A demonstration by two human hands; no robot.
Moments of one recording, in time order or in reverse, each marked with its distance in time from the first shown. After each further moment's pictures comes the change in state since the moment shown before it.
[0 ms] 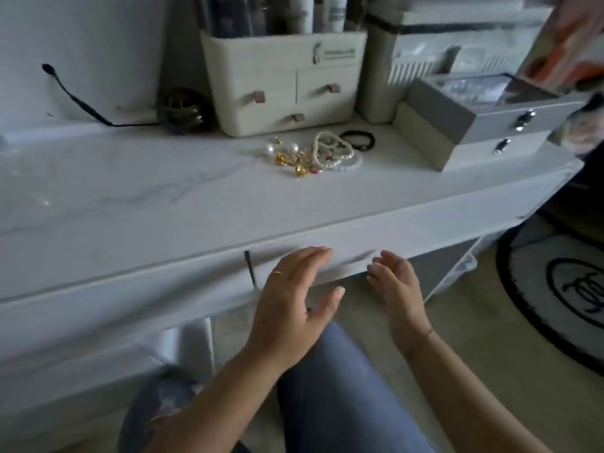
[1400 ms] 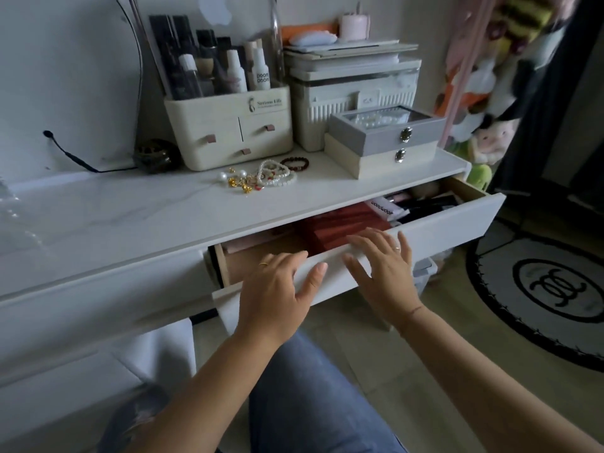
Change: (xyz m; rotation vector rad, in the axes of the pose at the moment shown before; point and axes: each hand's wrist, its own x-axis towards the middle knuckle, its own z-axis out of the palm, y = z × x) left_hand -0.002 0.088 0.016 0.313 -0.151 -0.095; right_hand -0.035 -0.058 -0.083 -1.137 0.034 -0.855
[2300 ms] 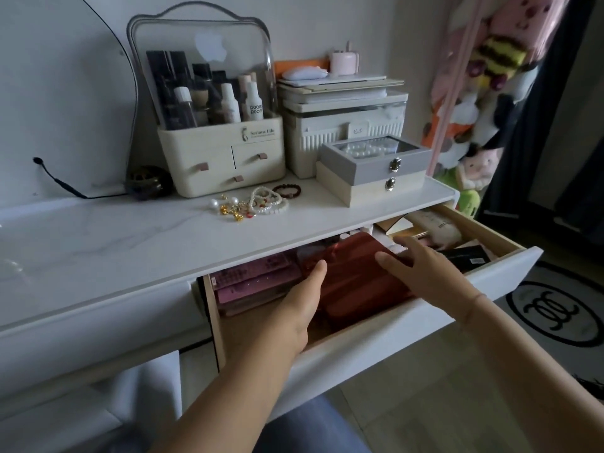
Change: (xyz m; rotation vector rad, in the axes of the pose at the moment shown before) left_hand 0.051 0.041 0.023 -1.034 -0.472 -0.845; right_hand 0.046 0.034 -0.080 0.134 -0.326 0.394
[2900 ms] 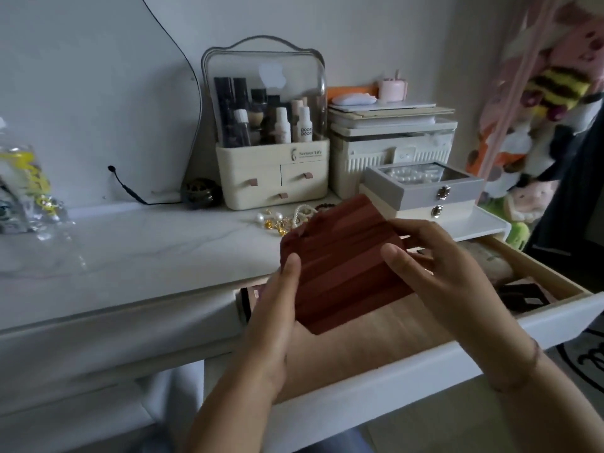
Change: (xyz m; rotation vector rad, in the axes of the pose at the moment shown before) left_hand -0.074 0.018 -0.060 -0.213 0.150 0.463; right_hand -0.049 -0.115 -0.011 0.528 0.092 -0.385
